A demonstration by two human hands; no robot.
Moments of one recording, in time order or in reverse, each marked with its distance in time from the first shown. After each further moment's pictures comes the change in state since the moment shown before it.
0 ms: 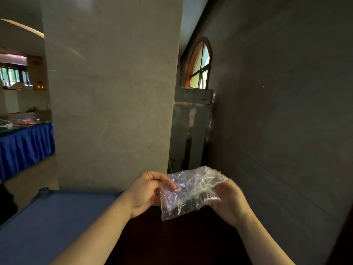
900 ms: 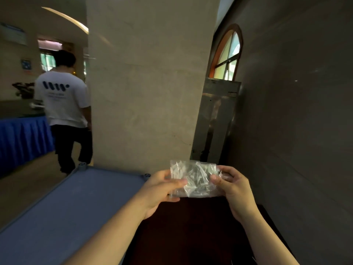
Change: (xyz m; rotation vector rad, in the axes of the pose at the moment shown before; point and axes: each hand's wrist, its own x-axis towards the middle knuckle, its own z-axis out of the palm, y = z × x) left_hand -0.070 -0.010 -0.016 0.072 0.270 -0.119; right_hand -0.002 0.032 0.068 -0.470 0.366 -0.106
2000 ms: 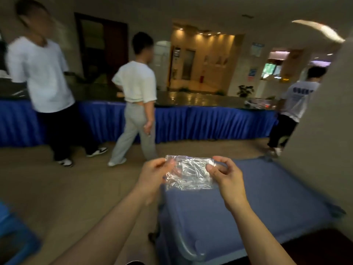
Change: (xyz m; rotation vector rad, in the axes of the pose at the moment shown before) left_hand -0.438 -0.055 -0.071 0.026 1.455 0.254; right_hand -0.233 0.034 0.315 0.241 -1.073 0.035
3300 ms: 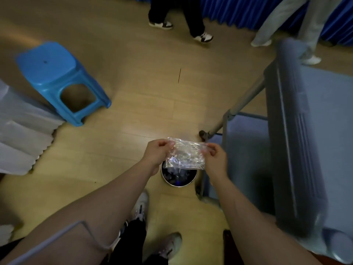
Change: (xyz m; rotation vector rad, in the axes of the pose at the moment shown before) left_hand -0.046 -0.367 -0.227 -0.038 0.556 -0.717; right_hand -0.090 0.386 0.203 -0.350 -0.259 0.698
